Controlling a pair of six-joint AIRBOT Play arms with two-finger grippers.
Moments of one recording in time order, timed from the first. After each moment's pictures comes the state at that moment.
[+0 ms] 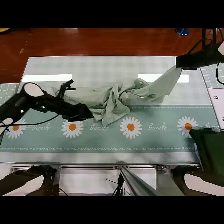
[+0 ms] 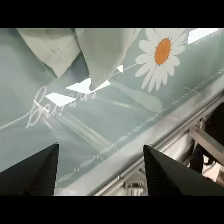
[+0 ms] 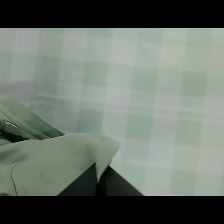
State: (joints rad) left arm -0.17 -1.24 0.82 0.76 -1.21 -1.33; right arm -0.01 -1.35 1.45 -1.49 1.07 1.48
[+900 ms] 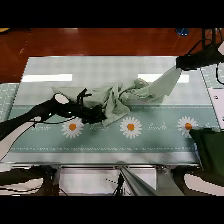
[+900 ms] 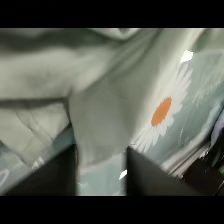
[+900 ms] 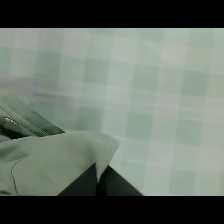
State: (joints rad) left arm -0.36 -1.47 0.78 0.50 -0.88 -1.37; right arm -0.01 -1.35 1.45 -1.49 1.08 1.46
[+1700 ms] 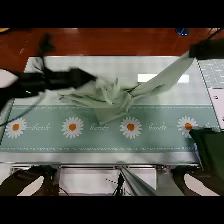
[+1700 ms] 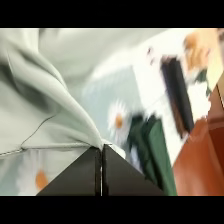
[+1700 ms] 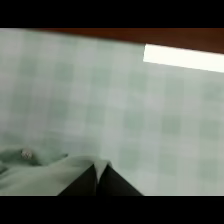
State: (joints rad) left arm -0.19 -0.99 1.05 0.40 -0.95 -1.20; right arm -0.01 -1.12 1.45 -1.49 1.00 1.46
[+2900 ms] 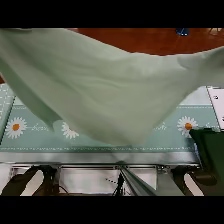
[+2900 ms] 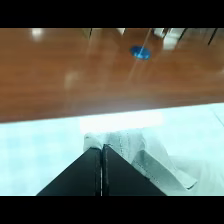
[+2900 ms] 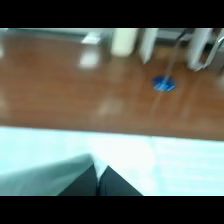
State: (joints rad) left arm 0.26 -0.87 1.75 0.90 -1.30 -1.40; right arm -0.01 -0.65 1.46 -1.64 1.12 1.52
